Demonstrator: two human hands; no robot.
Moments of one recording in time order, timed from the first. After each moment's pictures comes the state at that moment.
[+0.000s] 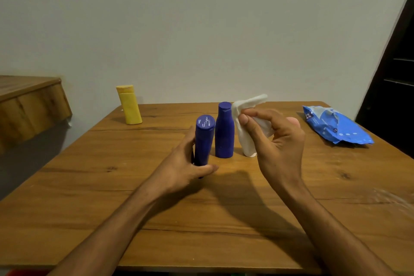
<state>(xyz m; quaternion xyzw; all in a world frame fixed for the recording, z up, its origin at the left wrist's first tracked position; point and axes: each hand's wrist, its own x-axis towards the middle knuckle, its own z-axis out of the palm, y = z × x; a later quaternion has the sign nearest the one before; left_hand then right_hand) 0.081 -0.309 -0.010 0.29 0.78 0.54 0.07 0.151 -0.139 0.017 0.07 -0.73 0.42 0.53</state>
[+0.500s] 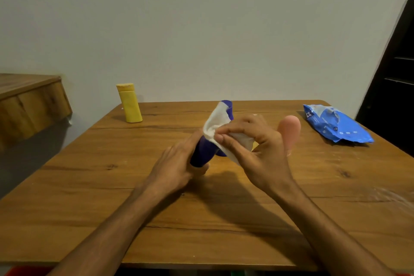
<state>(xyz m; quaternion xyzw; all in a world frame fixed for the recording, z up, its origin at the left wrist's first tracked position) 0.080 -0.315 -0.009 0.32 0.88 0.35 -0.05 0.149 -0.149 0.008 0.15 -0.80 0.41 0.42</state>
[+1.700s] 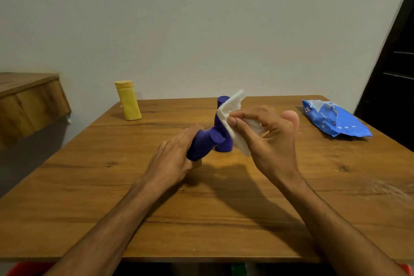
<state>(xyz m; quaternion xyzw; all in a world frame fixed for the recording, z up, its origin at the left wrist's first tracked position) 0.072 -0.315 -0.013 0.34 0.89 0.29 -0.11 0.146 -0.136 0.008 0.10 -0.78 0.41 0.47</state>
